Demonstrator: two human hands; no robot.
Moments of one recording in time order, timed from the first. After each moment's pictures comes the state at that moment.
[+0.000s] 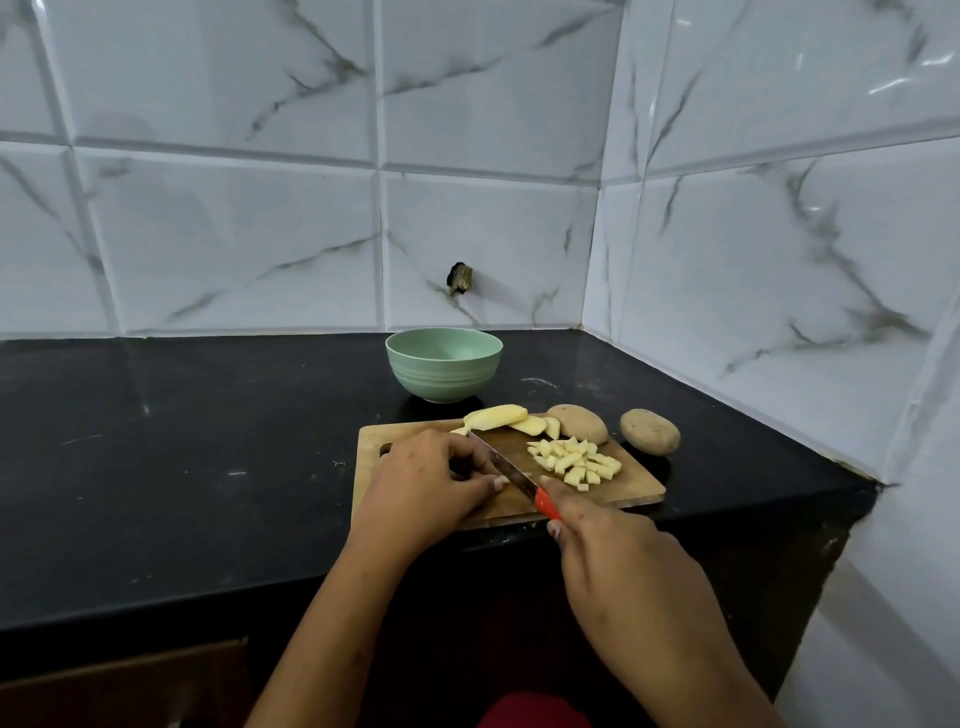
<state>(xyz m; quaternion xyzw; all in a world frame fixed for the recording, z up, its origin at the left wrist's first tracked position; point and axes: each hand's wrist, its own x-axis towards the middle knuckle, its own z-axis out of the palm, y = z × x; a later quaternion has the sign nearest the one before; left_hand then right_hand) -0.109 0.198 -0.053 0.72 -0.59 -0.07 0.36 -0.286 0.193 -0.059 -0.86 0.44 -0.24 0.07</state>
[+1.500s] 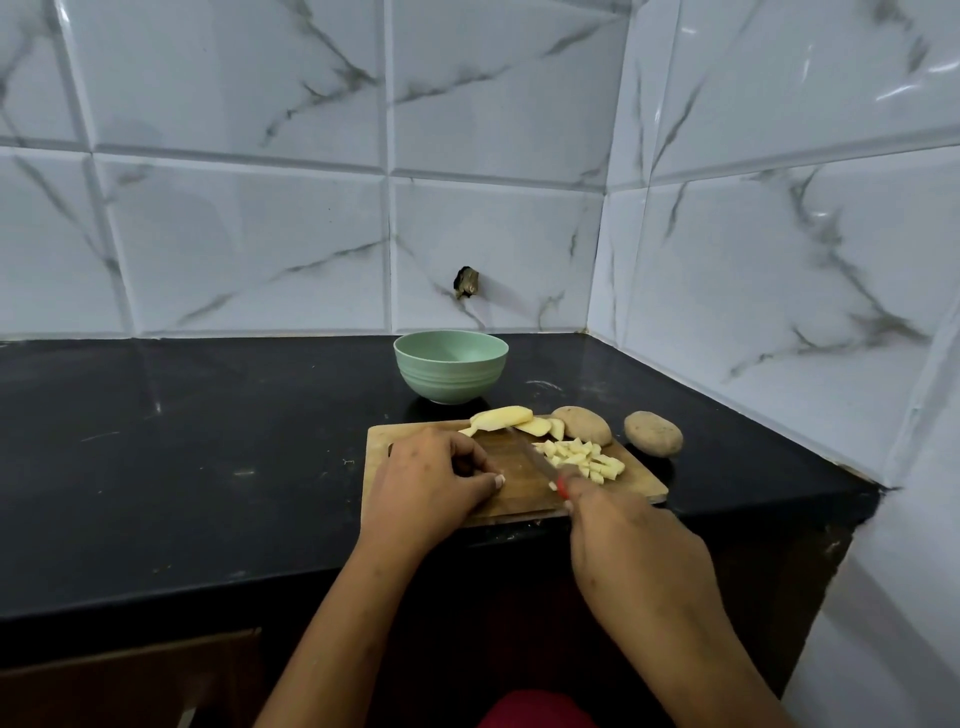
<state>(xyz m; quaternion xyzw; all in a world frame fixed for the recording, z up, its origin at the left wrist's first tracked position) -0.112 0.200 -0.054 0.74 -0.55 -0.05 0.38 -0.281 0.177 -0.062 -0.85 0.50 -0.19 -0.04</state>
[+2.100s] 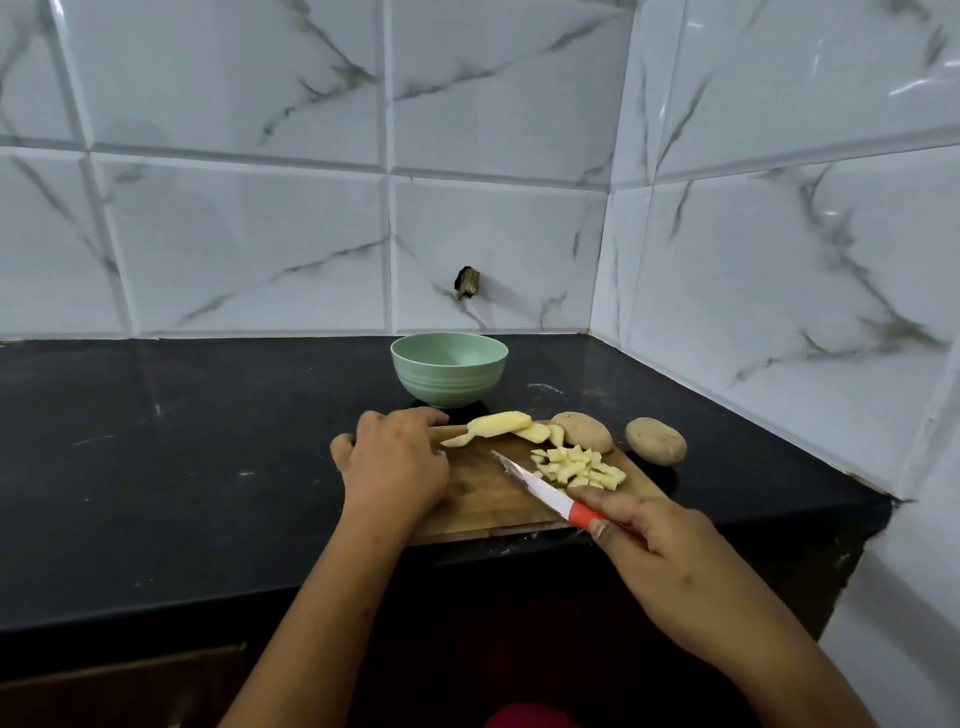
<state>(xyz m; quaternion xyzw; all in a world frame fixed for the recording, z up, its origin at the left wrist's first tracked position) -0.094 0.181 -0.045 0.84 -0.47 0.06 0.27 -0.314 0.168 -0.048 -0.84 0.44 -0.24 0.21</state>
